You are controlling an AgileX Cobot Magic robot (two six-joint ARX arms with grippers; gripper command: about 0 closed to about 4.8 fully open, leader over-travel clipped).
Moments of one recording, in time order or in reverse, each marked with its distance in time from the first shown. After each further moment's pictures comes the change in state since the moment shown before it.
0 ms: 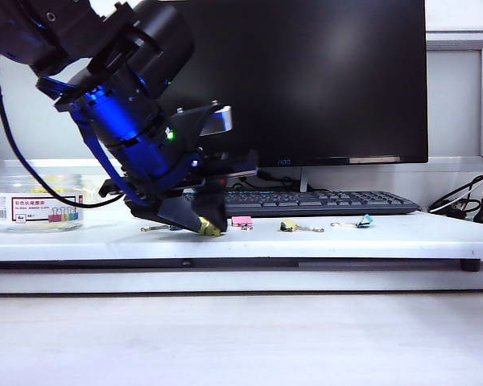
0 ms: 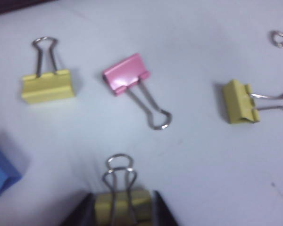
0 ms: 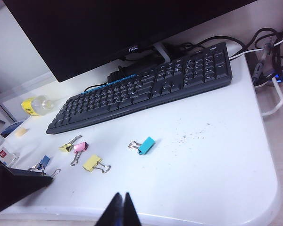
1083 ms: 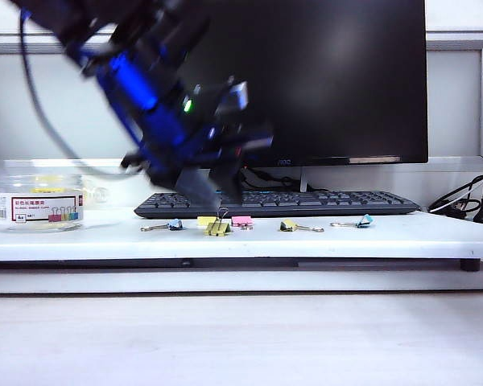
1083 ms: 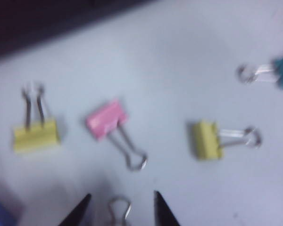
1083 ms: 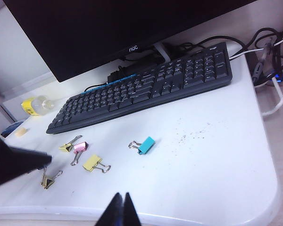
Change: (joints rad) left arm -0.002 0.006 0.163 -0.144 0.012 0.042; right arm 0.000 0.000 0.000 0.000 0.000 0.001
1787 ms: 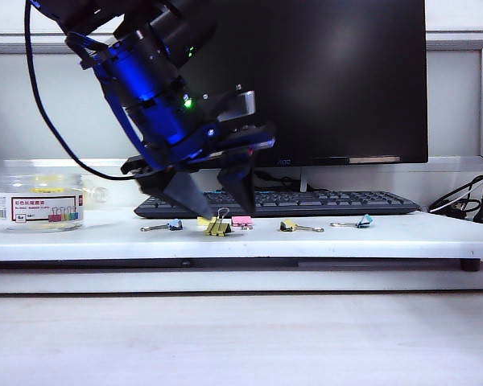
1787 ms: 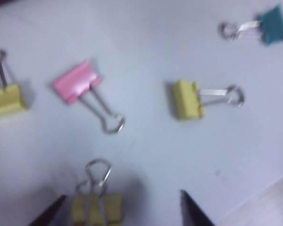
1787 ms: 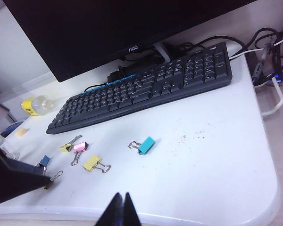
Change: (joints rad) left arm -0.007 0.000 0.020 -0.138 0.062 0.004; right arm 0.000 0.000 0.000 0.000 0.000 0.000
